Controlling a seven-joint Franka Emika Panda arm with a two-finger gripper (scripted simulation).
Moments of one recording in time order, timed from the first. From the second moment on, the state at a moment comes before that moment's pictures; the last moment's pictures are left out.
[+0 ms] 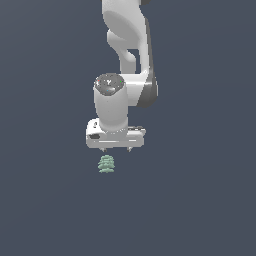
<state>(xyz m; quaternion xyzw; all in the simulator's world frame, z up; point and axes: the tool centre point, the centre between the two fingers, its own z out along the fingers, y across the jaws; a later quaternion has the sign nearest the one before) 0.049 -0.045 0.152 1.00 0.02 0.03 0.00</state>
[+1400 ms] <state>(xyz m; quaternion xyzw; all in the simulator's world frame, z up) 0.055 -0.099 0.049 1.00 0.04 0.00 0.00</state>
